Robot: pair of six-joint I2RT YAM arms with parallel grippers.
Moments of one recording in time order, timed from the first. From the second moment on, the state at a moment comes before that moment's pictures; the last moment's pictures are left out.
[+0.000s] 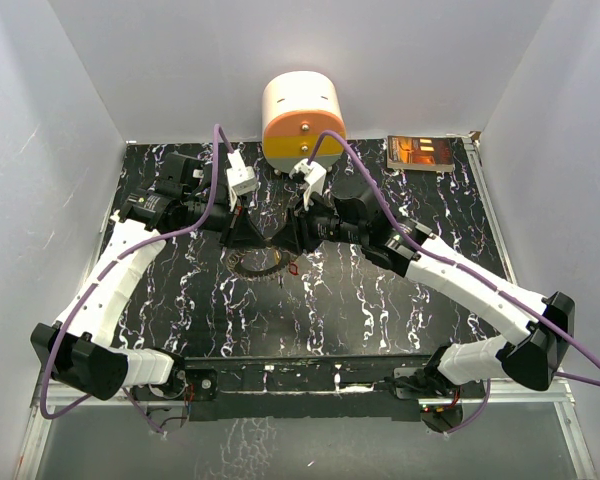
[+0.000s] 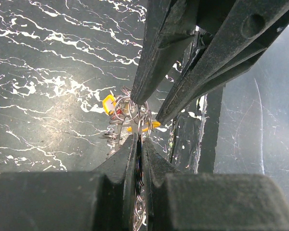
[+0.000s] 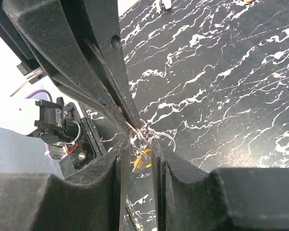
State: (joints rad) left arm -0.36 1.30 1.37 -0.94 0.97 0.40; right arm 0.84 1.32 1.28 -0.29 -0.30 0.28
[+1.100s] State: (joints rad) left arm -0.36 1.30 1.37 -0.94 0.97 0.40; right arm 0.84 1.34 1.28 -0.27 -0.33 0.31
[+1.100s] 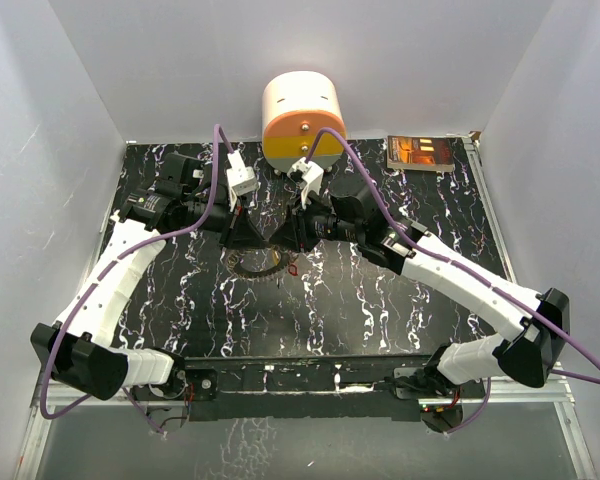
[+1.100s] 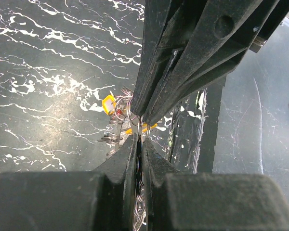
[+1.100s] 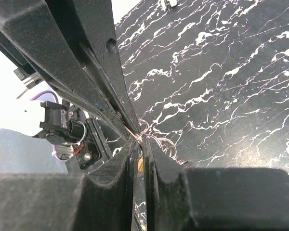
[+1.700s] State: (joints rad) left arm -0.36 1.30 1.37 -0.95 0.96 0.39; right arm 0.84 1.34 1.28 -0.27 -0.34 0.34
